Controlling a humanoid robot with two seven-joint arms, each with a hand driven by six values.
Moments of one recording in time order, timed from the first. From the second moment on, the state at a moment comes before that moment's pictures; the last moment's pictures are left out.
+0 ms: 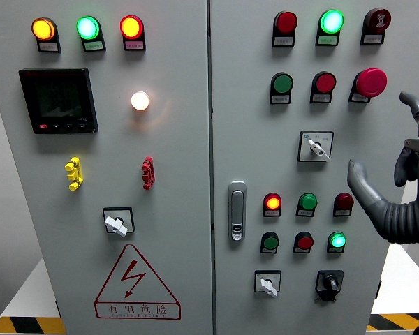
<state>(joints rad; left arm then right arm) 0.03 -0.09 0.05 -0.15 -0.04 -0.05 -0.11 0.56 0.15 1.49 1.90 -2.68 -0.10 -0.23</state>
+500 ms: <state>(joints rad) 0.03 -0.09 0.05 -0.15 -0.04 -0.05 -0.11 0.57 0.15 1.49 1.90 -2.69 -0.11 -0.23</state>
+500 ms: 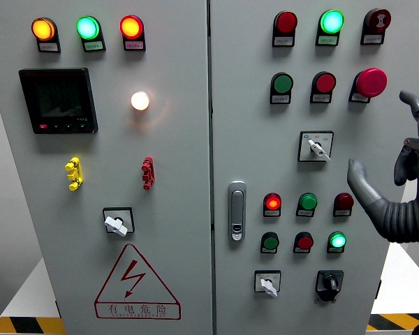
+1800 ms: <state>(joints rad) 0.03 -0.09 0.05 -0.15 -0.04 -0.05 -0.11 0.69 0.15 1.46 1.64 -2.65 -0.13 -0.31</state>
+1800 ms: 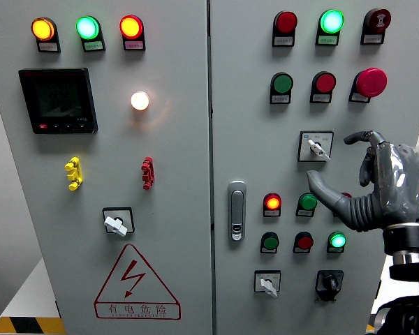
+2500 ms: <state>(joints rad) 0.03 -0.09 0.05 -0.15 -0.04 -0.05 -0.11 0.75 0.15 1.42 1.54 -2.61 -0.17 -0.32</state>
